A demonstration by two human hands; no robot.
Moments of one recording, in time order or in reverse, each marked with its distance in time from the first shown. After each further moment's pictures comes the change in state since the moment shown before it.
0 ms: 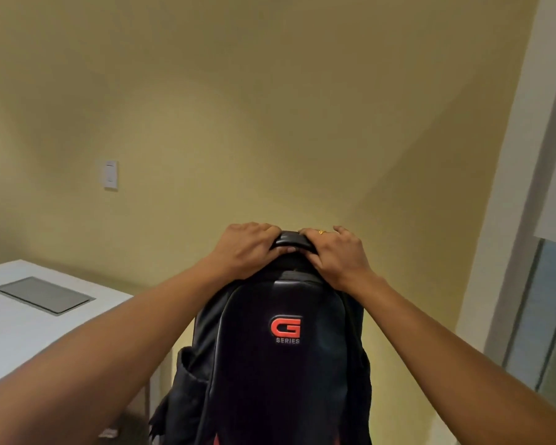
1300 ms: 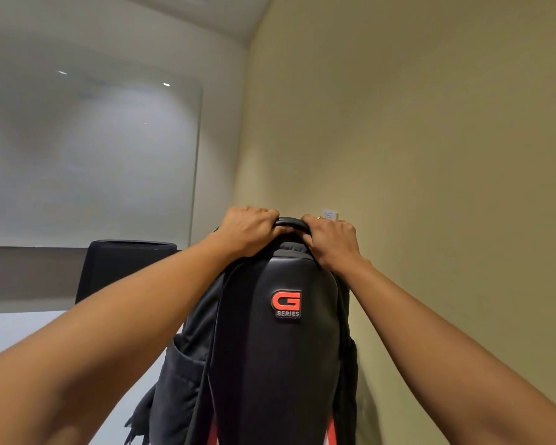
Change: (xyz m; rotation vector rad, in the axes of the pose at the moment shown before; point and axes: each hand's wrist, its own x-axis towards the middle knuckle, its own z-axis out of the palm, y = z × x) left_hand 0.044 -0.604 0.149 0.672 -0.201 -0.730; right_hand 0.592 -0.292 0.395 0.515 0.155 -0.538
